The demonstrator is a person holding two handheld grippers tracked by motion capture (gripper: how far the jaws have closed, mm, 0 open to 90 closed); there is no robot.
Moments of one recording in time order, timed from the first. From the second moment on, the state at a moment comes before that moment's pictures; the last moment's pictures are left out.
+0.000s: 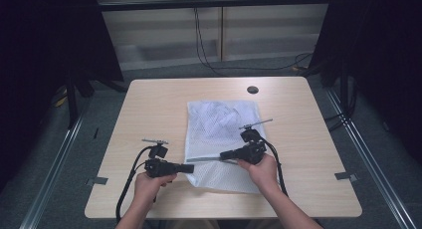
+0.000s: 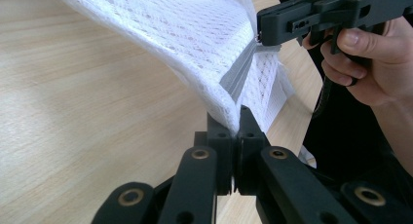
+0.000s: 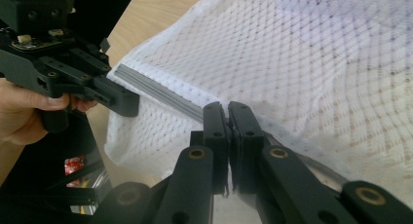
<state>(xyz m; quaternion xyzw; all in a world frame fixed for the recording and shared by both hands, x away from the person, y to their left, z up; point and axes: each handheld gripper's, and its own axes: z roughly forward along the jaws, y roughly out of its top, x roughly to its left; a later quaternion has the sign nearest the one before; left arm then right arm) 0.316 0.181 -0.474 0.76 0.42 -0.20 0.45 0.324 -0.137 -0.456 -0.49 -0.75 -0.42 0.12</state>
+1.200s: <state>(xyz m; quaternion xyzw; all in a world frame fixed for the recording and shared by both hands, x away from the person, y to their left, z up) 0.315 0.180 -0.475 0.76 0.43 -0.20 0.45 0.325 -0.150 -0.460 -0.49 -0.75 -0.42 0.13</state>
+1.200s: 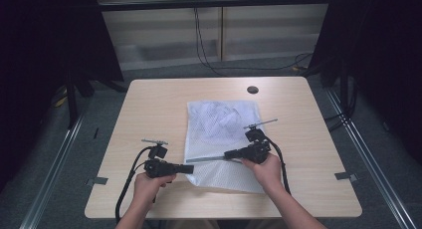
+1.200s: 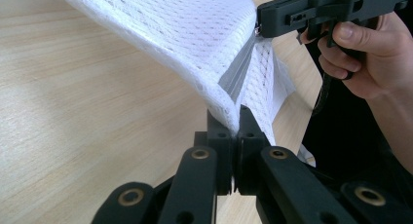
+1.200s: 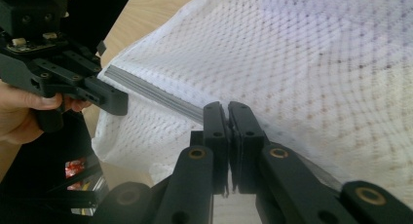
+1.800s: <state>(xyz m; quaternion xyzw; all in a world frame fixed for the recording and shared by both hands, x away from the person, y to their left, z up) 0.315 0.179 -0.476 0.76 0.42 -0.20 0.45 0.326 -0.155 -0.461 -0.50 -0.74 -0.43 0.13</state>
